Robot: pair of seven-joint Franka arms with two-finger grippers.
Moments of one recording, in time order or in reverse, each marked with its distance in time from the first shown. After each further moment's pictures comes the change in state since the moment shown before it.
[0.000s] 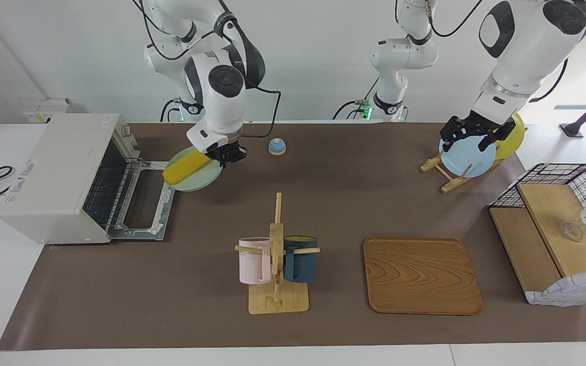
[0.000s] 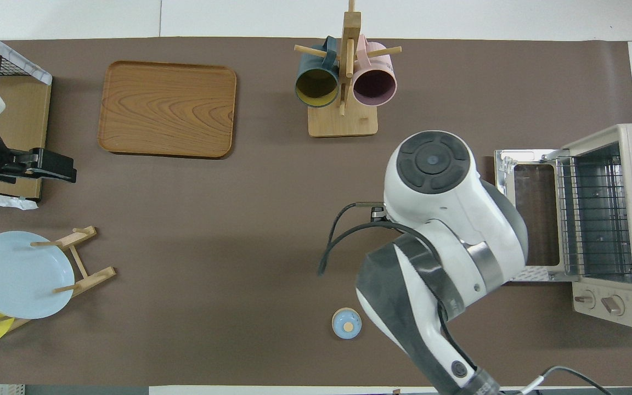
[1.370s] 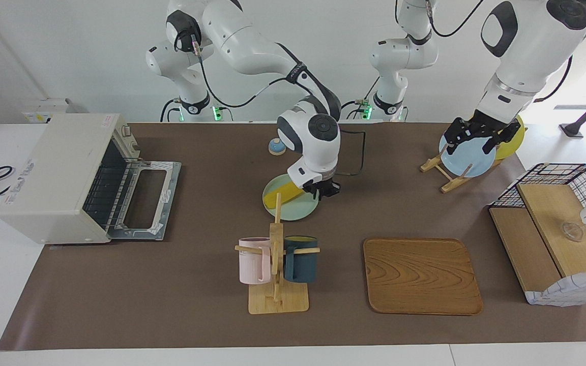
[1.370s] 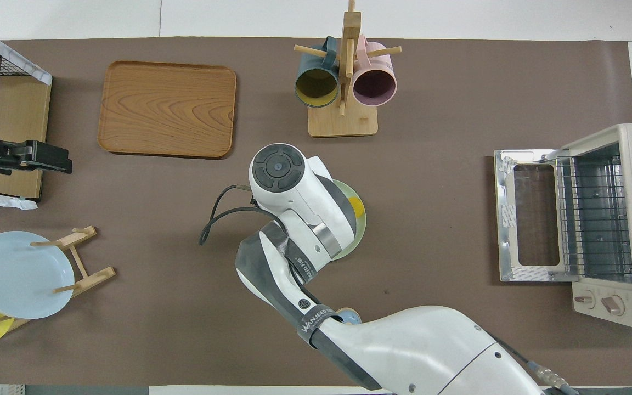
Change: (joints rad) left arm 0.005 0.000 0.003 0.000 0.000 0.050 0.000; right arm 0.184 0.466 0.001 0.328 0.164 0.309 0.291
